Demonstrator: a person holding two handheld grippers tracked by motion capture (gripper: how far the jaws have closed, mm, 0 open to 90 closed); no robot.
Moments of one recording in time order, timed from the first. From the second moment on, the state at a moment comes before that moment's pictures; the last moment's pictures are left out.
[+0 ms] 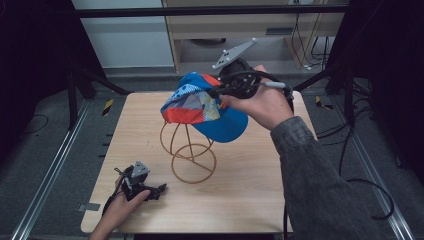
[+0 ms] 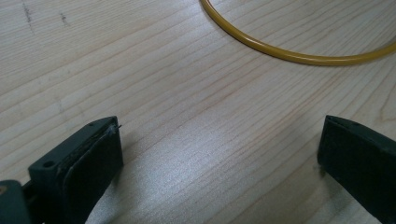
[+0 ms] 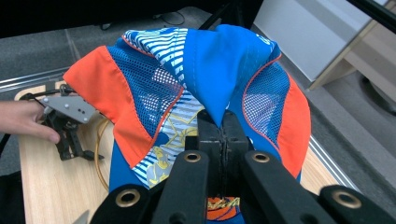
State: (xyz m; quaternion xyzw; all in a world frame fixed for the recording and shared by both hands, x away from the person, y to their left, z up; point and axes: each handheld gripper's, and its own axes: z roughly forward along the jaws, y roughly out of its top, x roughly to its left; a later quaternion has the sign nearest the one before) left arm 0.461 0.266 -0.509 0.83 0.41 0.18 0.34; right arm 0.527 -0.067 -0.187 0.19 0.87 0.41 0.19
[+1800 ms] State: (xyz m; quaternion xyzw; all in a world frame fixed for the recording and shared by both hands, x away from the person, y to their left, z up) left arm 0.461 0.266 -0.509 0.83 0.41 0.18 0.34; right arm 0.546 0.017 -0.226 0.15 0.91 0.37 0.13
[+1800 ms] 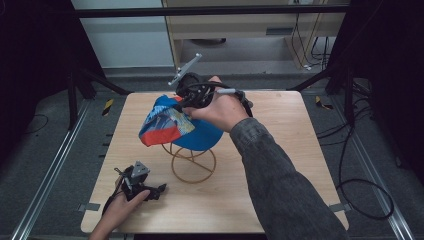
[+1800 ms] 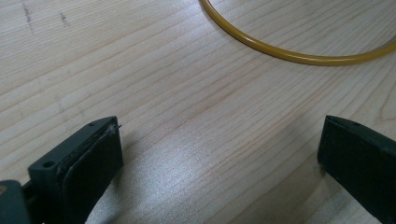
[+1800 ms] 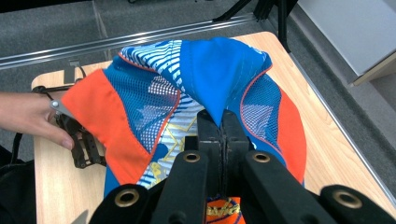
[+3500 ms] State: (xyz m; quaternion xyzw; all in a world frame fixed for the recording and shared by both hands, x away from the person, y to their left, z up) left arm 0.461 0.267 -0.509 0.83 0.41 0.18 0.34; right arm 0.534 0.012 -0.244 0.17 0.91 0.36 0.14
